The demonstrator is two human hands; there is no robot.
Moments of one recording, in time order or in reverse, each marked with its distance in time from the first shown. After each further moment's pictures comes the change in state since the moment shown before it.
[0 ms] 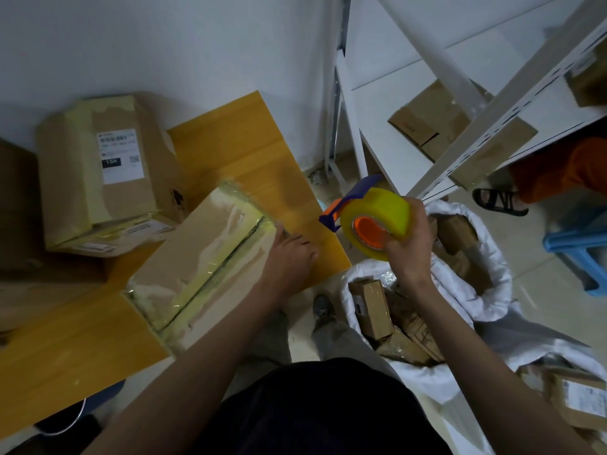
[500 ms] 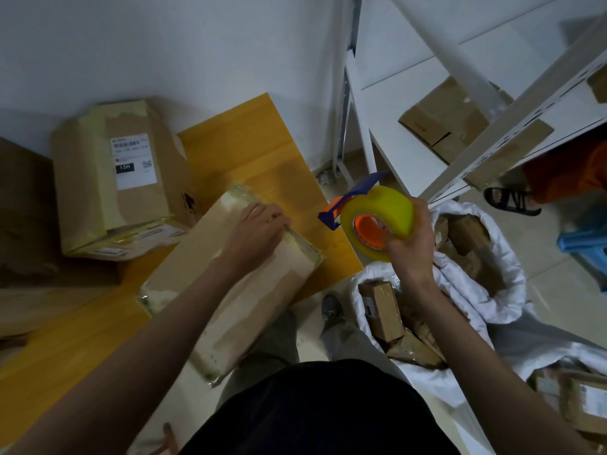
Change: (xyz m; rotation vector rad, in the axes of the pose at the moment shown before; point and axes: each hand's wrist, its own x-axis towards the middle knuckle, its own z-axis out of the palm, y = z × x) left_hand 0.009 -0.101 -0.040 0.000 0.065 0.071; right_hand 0.000 -0.022 0.020 0.091 0.005 0.025
